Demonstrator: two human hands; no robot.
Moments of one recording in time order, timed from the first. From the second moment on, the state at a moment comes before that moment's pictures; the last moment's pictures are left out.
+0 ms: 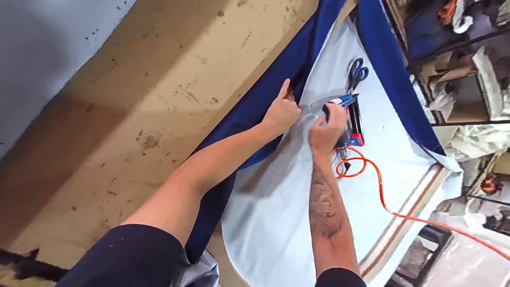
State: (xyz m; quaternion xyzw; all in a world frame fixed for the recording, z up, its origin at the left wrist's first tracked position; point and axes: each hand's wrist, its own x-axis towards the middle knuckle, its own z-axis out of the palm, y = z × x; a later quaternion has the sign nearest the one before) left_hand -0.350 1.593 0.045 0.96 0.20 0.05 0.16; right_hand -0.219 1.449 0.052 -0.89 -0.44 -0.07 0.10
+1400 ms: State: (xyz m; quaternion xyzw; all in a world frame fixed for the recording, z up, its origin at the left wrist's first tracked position) left_hand -0.336 1.595 0.040 0.88 0.28 0.14 0.36; right_hand -0.256 1.446 0.010 -0.84 -0.53 0.02 0.14
